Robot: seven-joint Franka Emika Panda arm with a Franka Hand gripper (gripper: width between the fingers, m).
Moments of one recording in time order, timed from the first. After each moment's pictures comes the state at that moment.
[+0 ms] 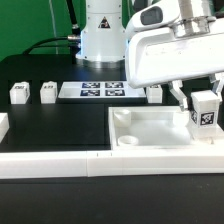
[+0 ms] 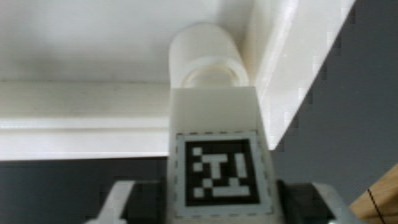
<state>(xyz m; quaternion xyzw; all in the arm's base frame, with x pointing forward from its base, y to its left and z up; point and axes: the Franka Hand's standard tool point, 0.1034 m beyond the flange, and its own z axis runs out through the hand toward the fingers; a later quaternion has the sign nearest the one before) 0.620 0.115 0.079 -0.96 -0.05 -0.25 0.06</state>
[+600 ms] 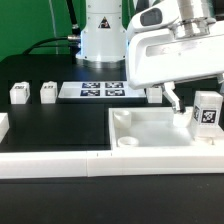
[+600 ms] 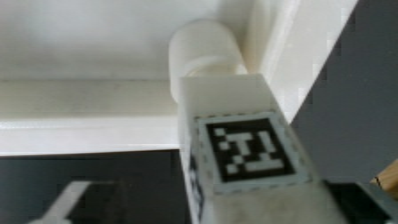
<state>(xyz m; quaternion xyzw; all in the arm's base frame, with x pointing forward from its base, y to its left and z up) 0.620 0.115 0.079 -0.96 -0.04 -0.27 0.06</state>
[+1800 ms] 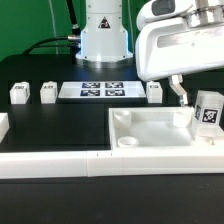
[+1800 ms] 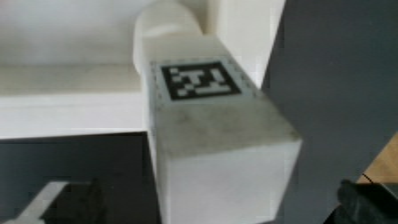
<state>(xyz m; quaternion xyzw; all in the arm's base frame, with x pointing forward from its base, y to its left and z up) 0.632 0.128 0.093 -0.97 -0.03 -0.21 0.07</state>
